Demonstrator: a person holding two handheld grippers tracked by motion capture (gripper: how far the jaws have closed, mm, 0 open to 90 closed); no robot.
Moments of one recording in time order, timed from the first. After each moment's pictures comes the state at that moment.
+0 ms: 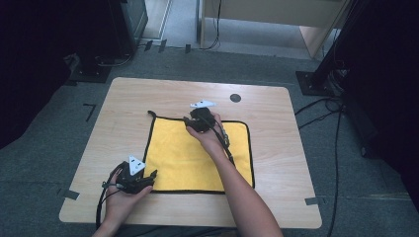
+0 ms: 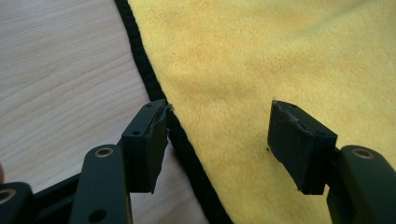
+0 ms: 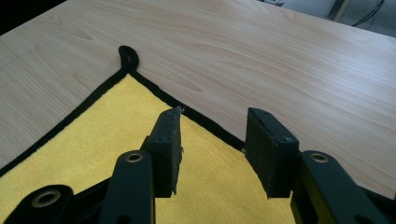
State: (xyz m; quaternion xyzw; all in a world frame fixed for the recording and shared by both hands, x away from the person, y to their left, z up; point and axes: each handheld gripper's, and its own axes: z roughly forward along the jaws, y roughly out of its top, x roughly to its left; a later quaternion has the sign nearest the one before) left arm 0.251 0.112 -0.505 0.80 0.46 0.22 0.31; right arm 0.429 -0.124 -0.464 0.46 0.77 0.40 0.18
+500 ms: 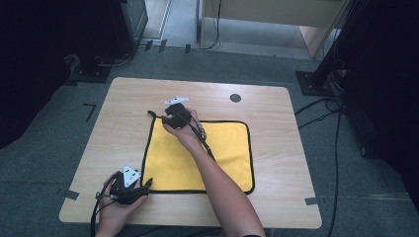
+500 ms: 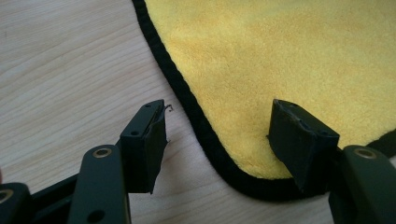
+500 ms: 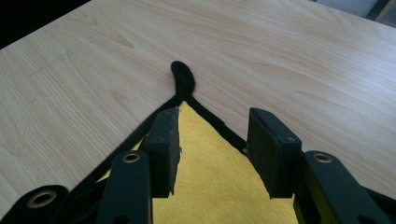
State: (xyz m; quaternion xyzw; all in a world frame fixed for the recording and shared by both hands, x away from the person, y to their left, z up) left arm 0.228 0.123 -0.512 0.80 0.46 0.23 0.31; right arm 0.452 -0.051 -0.474 0.43 0.79 0.40 0.16
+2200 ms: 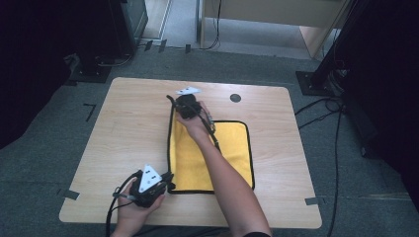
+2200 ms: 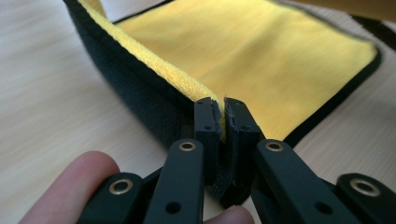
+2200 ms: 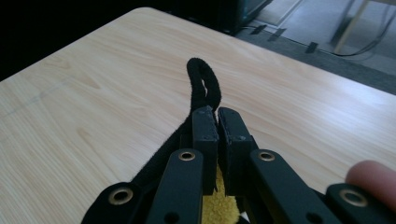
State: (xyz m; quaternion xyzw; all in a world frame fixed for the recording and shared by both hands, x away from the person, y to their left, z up) left arm 0.212 0.050 -0.459 0.82 0.35 0.19 0.42; right arm 0.466 -0.093 -0.445 0.44 0.76 0.43 0.20
